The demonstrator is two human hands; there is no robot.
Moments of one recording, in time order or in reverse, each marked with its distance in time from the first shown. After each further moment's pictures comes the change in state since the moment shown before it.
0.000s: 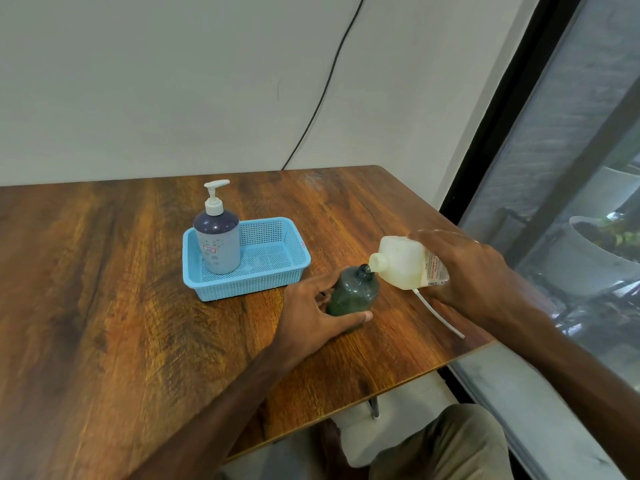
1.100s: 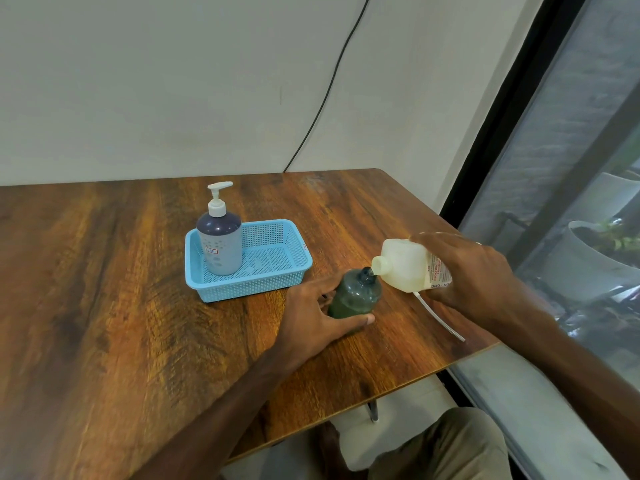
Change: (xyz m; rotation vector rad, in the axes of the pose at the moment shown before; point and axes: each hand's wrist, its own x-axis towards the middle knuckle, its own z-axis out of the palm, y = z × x) left_hand 0.000 0.001 0.000 0.003 -0.005 0.007; right_hand 0.000 0.001 0.000 -0.042 0.046 -0.050
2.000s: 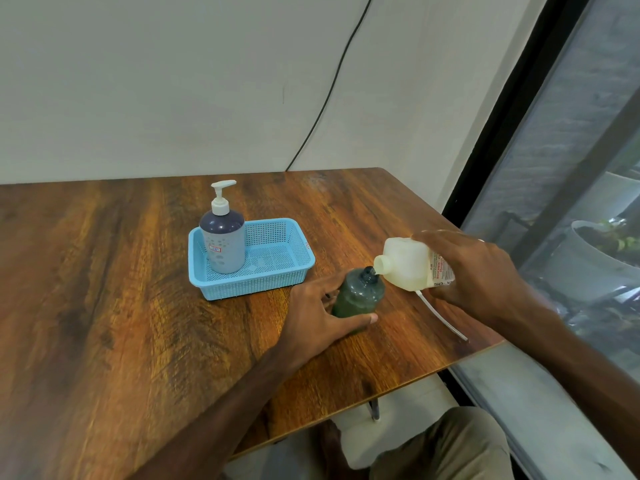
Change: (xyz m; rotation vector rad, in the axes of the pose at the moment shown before) left_hand -0.001 -0.007 0.004 -0.017 0.016 -0.005; right_hand 0.002 0.002 0.000 -0.007 0.047 -0.060
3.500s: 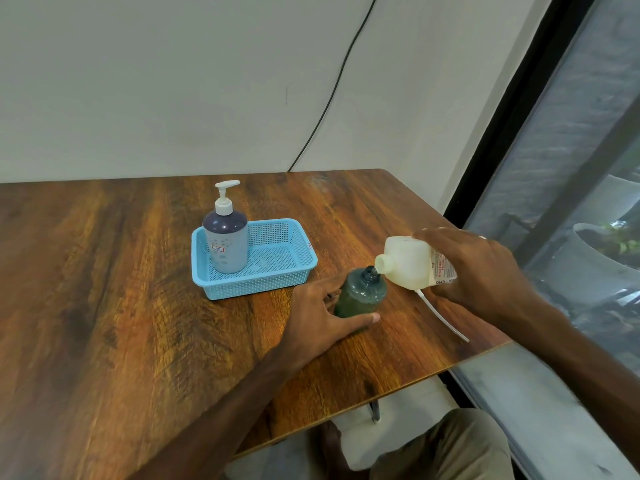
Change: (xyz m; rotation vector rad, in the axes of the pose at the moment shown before) left_hand 0.001 -0.002 0.000 0.001 0.011 0.001; right_hand 0.005 -0.002 -0.004 -0.045 0.028 -0.047
